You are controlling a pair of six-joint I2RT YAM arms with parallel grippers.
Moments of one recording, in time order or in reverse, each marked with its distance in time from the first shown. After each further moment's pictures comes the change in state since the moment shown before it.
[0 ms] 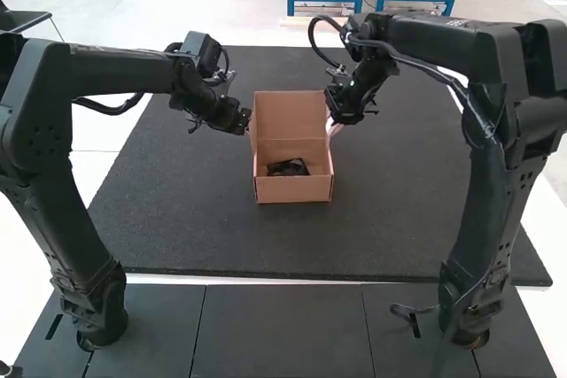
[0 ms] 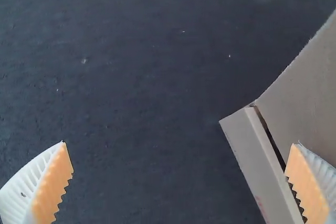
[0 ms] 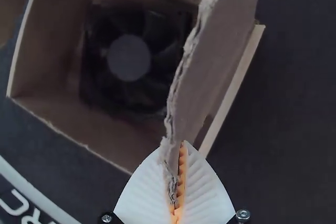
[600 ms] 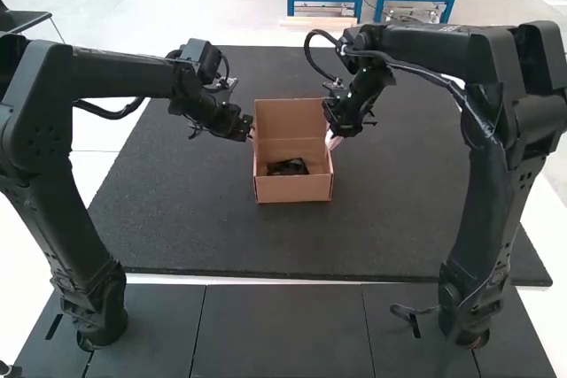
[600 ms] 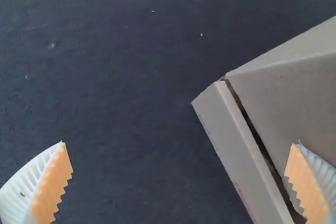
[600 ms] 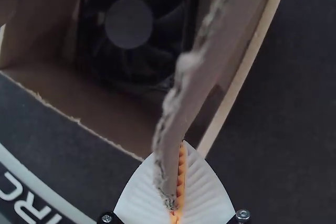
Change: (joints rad) left arm 0.000 0.000 -0.036 0.002 0.077 0.000; right arm 0.018 0.000 -0.056 -0.003 0.000 -0.010
